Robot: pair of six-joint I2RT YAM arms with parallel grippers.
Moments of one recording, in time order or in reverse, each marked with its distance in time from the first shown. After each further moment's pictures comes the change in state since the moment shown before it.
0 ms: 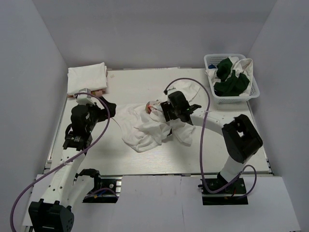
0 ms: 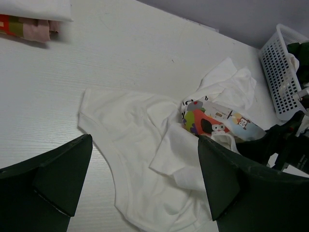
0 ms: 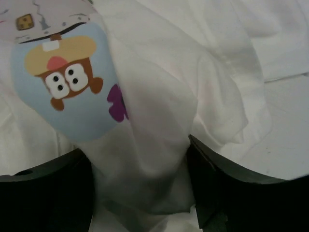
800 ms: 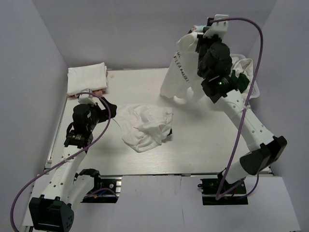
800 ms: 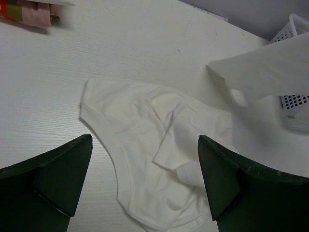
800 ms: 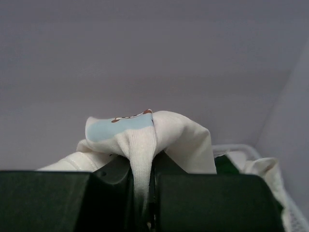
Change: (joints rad) left arm 0.000 0.041 0.000 -0.020 -0.001 -0.006; right arm -0.070 -0.208 0.567 0.243 0.464 -0.244
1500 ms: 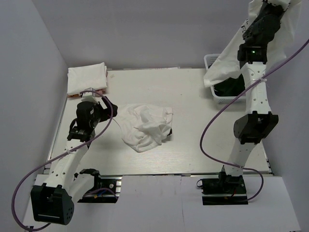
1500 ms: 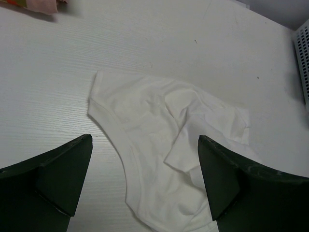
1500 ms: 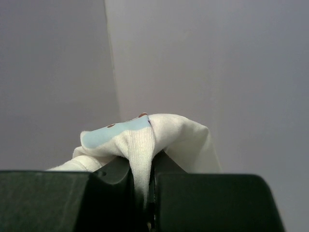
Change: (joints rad) left arm 0.000 0.094 0.000 0.027 -0.018 0.015; right arm -0.554 0.458 0.625 0.269 0.063 -0.233
